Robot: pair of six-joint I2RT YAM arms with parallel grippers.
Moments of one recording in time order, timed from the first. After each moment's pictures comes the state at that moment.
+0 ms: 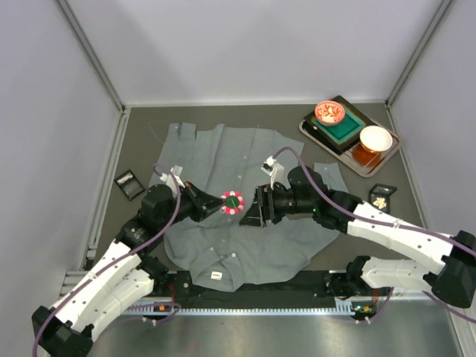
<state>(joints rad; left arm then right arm) -0.55 0.64 0.54 -0.20 0.29 -1.22 0.94 1.11 0.83 -0.19 -0.37 0.77</state>
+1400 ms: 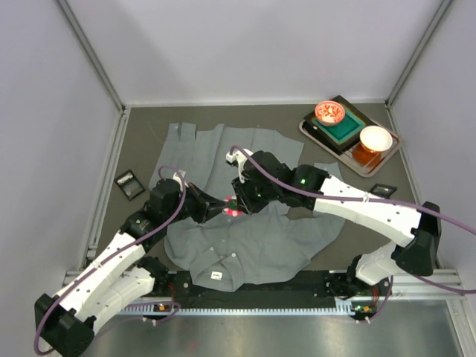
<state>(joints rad) -0.55 0.75 0.59 -0.32 0.32 -1.41 1.08 1.44 1.40 -0.73 -0.02 0.35</state>
